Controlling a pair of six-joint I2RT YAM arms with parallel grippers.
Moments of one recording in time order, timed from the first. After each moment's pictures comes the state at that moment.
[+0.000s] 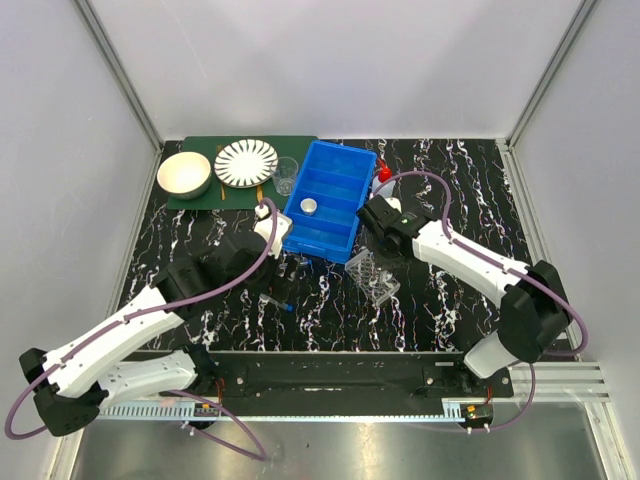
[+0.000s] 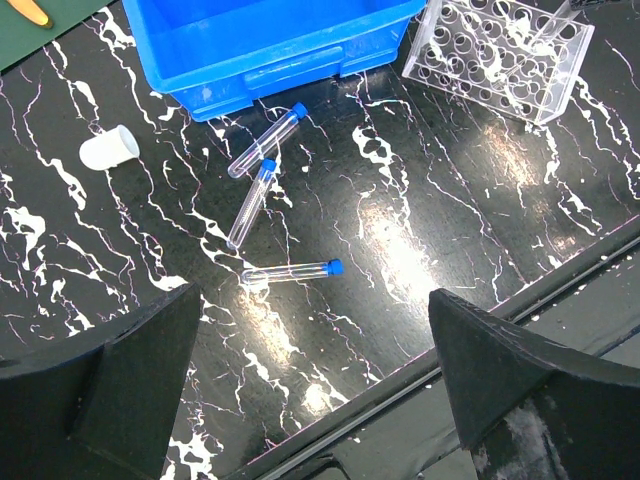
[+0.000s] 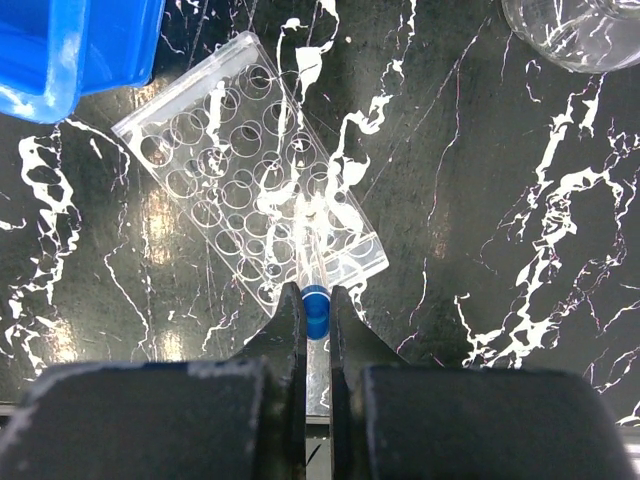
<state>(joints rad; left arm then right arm) -0.91 0.93 1.02 -0.82 -0.24 -0.23 0.70 1.53 1.19 -0.88 0.27 0.54</state>
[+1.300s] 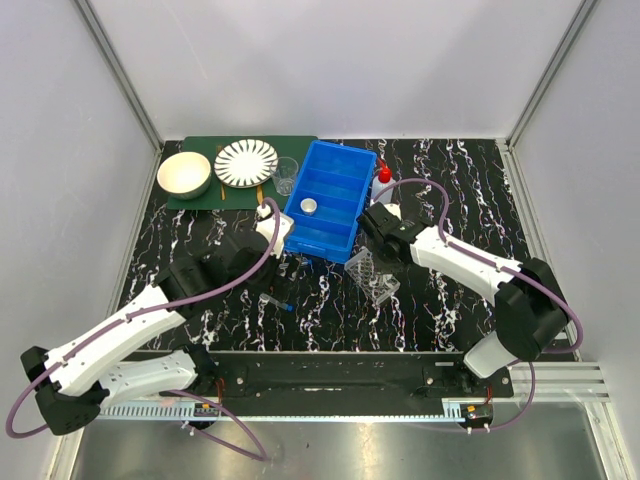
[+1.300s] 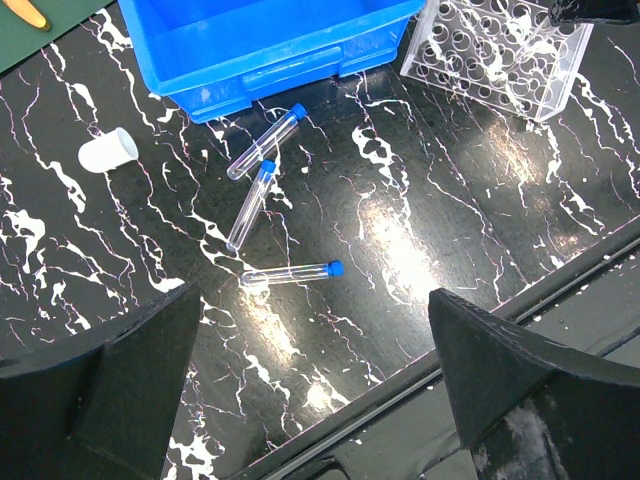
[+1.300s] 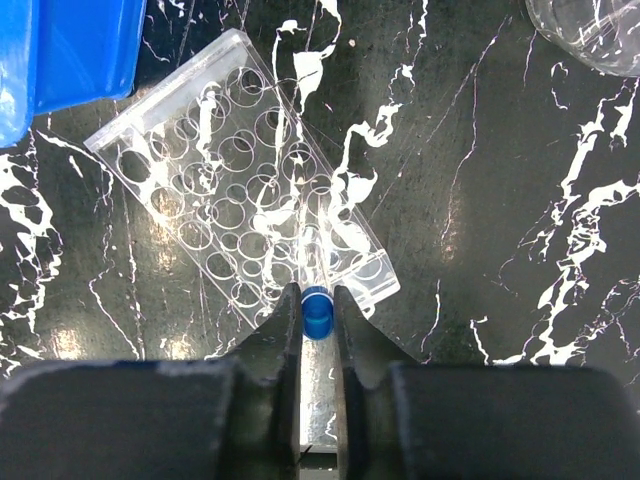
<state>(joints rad) -0.91 0.94 1.02 -0.81 -0.24 -0.23 0.69 1.55 1.11 -0.77 0.27 0.54</state>
